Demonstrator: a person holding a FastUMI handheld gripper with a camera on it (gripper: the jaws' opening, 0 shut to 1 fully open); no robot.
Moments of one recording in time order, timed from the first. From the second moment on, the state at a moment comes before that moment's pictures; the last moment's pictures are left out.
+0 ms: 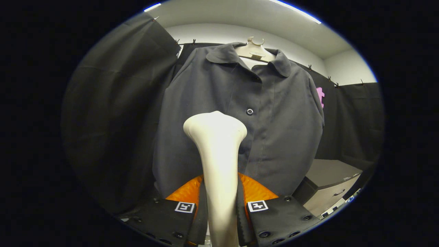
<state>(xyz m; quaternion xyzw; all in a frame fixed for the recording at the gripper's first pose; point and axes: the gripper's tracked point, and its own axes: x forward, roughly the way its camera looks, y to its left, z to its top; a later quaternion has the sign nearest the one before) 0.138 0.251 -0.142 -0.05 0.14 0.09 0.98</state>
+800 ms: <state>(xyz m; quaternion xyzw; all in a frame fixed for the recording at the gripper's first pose) 0.042 0.270 -0.212 -0.05 0.18 0.16 0.97</state>
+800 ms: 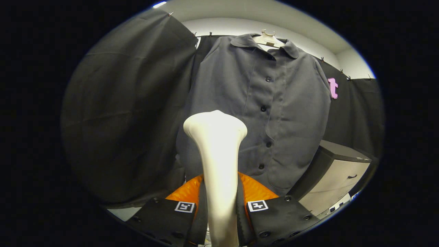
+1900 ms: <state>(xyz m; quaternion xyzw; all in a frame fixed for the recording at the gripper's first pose) -0.018 0.197 -0.065 -0.02 0.08 0.18 0.98</state>
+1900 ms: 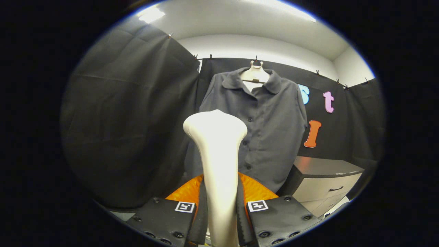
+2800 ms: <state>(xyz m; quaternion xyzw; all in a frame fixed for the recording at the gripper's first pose) 0.017 0.098 -0.003 0.00 0.04 0.09 0.99</state>
